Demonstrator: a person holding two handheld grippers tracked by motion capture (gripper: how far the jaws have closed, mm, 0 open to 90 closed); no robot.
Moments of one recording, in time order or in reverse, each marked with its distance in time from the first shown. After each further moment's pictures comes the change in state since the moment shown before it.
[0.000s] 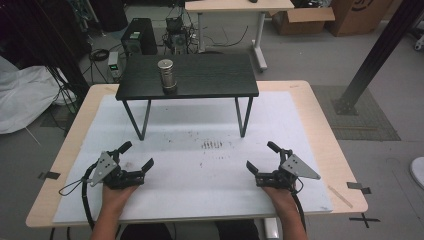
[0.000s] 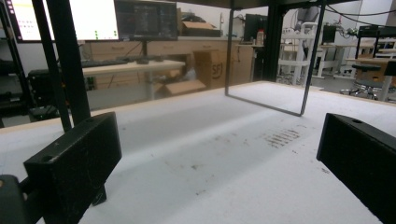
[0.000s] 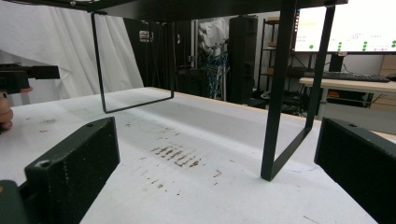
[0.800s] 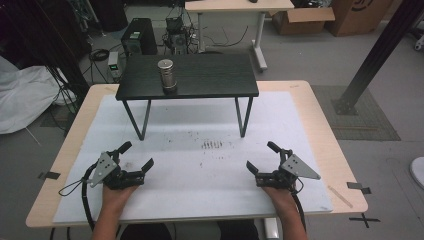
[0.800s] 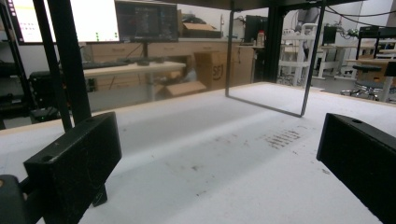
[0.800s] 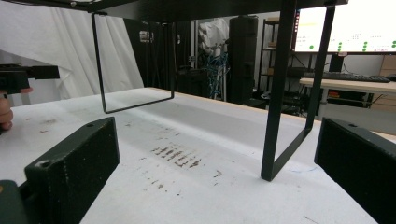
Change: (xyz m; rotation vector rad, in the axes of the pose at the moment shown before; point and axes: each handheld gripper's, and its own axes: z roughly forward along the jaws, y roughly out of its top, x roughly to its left) left arm 0.000 0.000 0.000 -0.004 0.003 0.004; right arm 0.000 0.000 0.000 -0.002 0.000 0.000
